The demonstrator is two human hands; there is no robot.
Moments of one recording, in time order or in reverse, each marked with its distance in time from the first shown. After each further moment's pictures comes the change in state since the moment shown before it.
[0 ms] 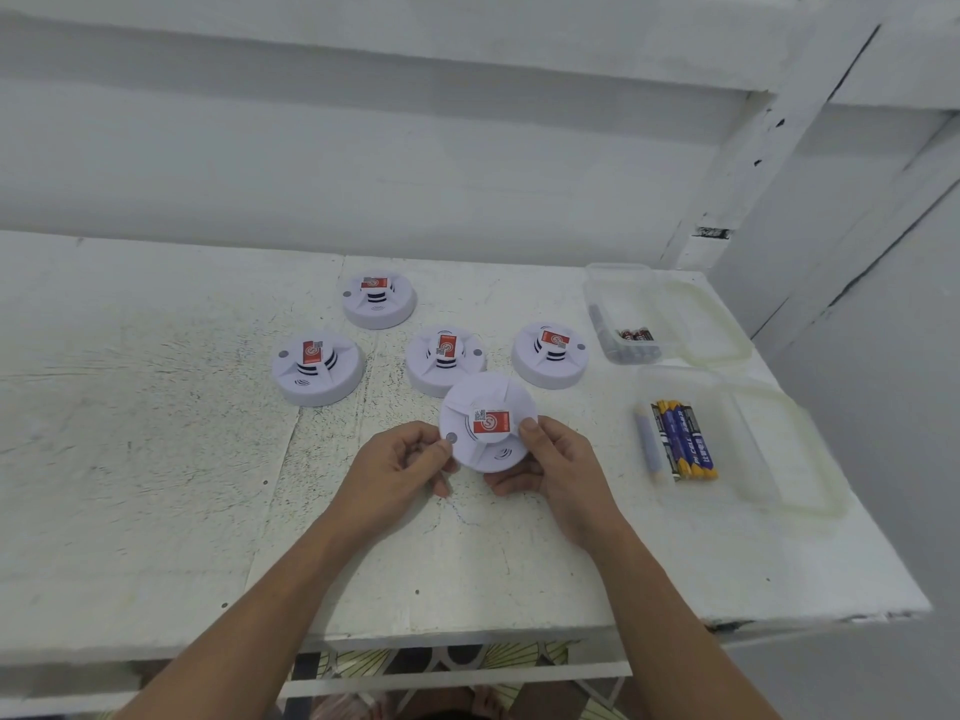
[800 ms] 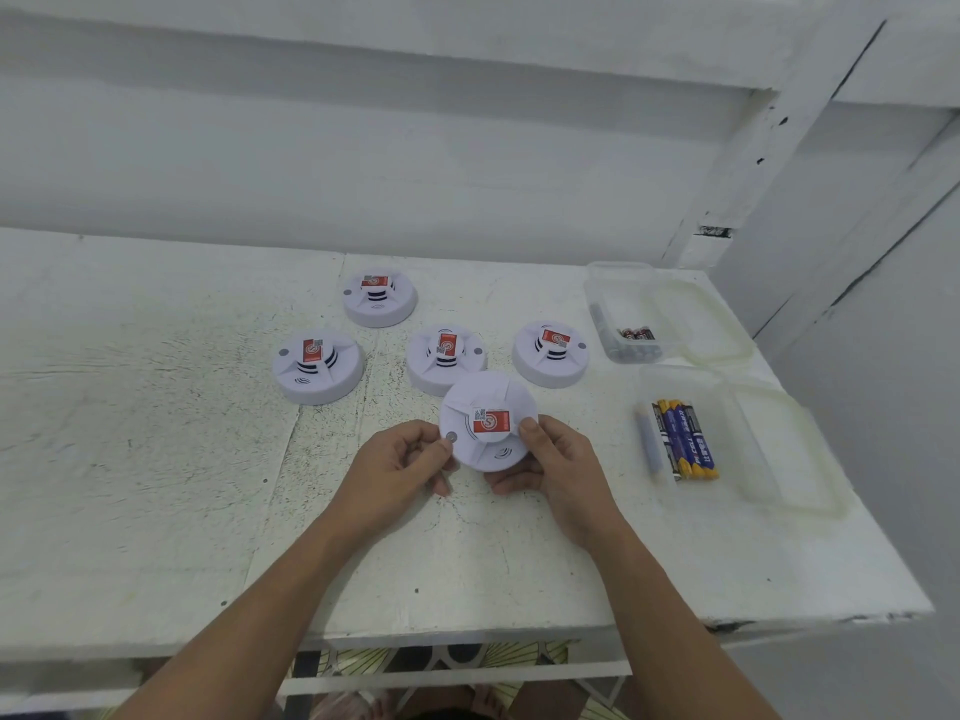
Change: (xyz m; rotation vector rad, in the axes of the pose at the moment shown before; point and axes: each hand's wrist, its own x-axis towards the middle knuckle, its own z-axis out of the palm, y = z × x) left_hand 0.003 -0.007 -0.002 -0.072 -0.026 -0.022; right_hand 0.001 0.003 -0.002 -0.008 -0.002 -0.010
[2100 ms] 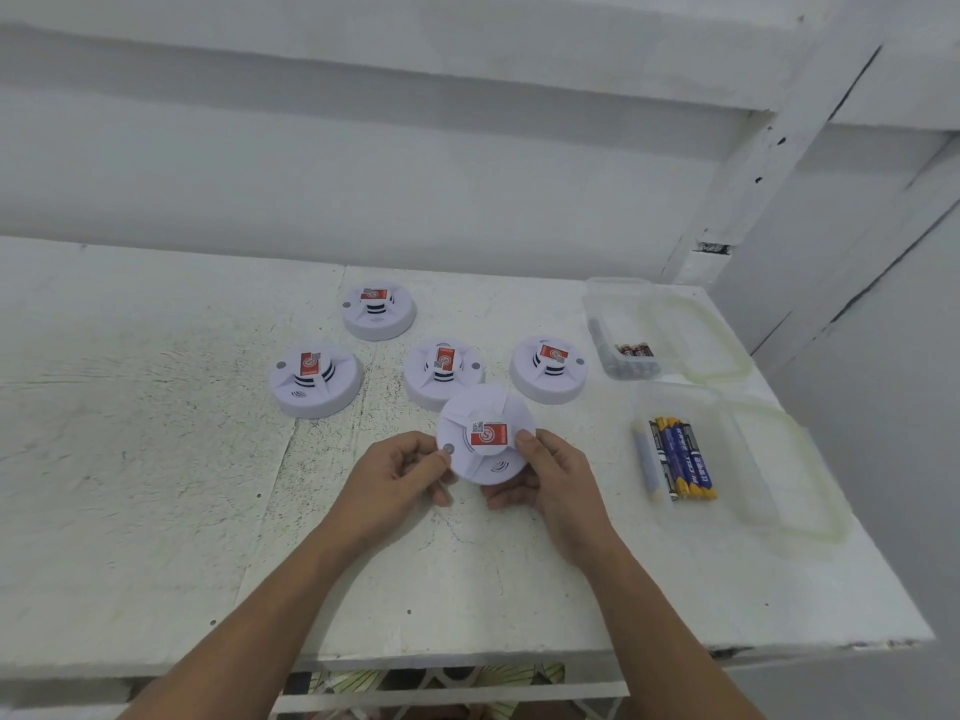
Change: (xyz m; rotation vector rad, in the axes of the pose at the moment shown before) left_hand -0.003 0.012 0.002 0.060 0.023 -0.048; right_hand 0.004 0.000 0.002 -0.007 0.062 0.045
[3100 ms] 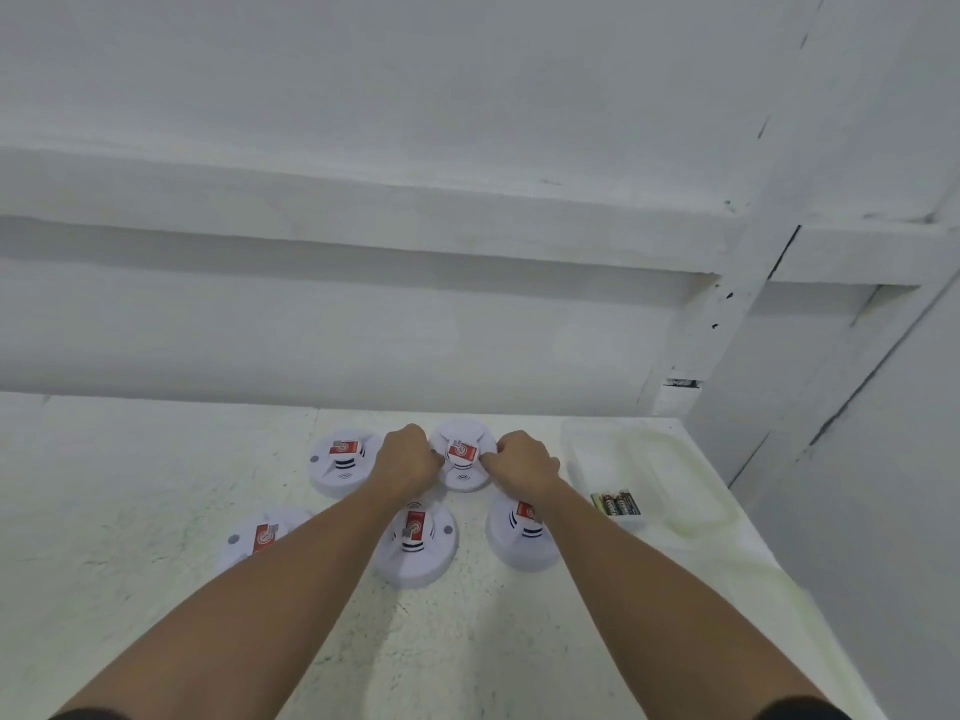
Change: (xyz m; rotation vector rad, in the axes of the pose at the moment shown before) left_hand 0.220 0.073 0.003 0.885 0.188 -0.064; right_hand 0.203 -0.090 -0.008 -1.113 0.140 0.087
